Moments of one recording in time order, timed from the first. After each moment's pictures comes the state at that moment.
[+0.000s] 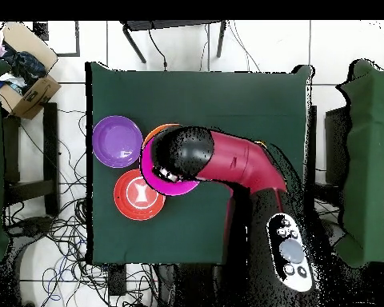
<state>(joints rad) -0.32 -0.86 0.16 1.70 0.06 0.91 0.56</state>
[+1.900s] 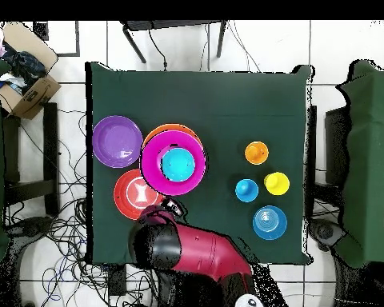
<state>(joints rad) -0.30 -1.02 0.16 2.28 0.10 0.26 0.79</state>
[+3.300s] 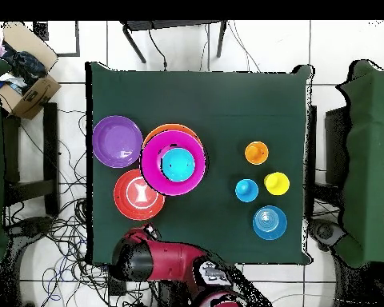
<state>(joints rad) -0.19 -0.71 0.18 2.35 0.04 -0.03 1.09</state>
